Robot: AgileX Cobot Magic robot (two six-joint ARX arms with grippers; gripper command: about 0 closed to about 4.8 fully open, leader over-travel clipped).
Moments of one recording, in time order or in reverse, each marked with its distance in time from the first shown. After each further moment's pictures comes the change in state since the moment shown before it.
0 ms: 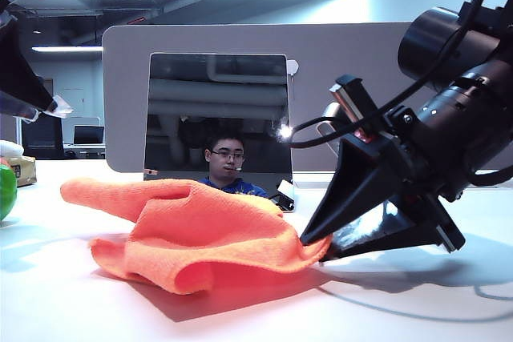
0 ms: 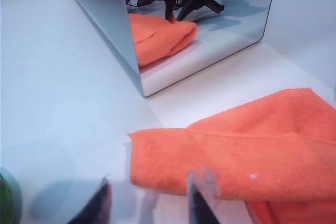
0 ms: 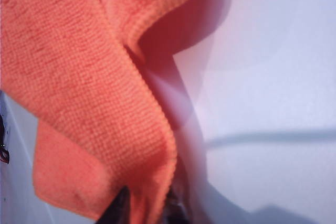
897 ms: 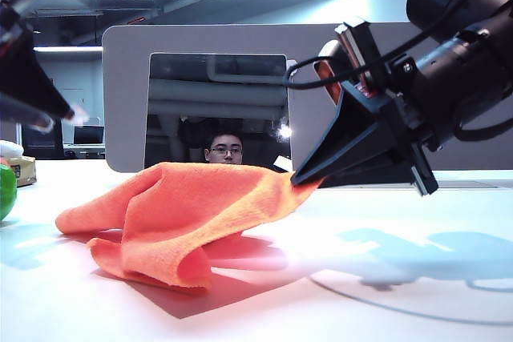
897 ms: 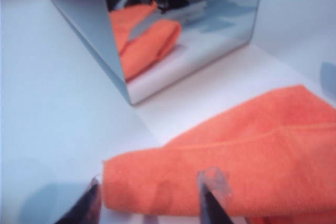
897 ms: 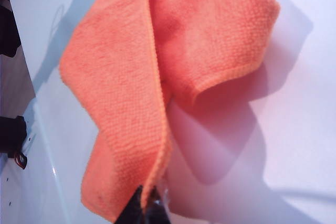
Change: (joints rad) left arm 0.000 0.088 0.000 0.074 0.062 0.034; right arm 0.000 -0.111 0.000 0.076 -0.018 -0.061
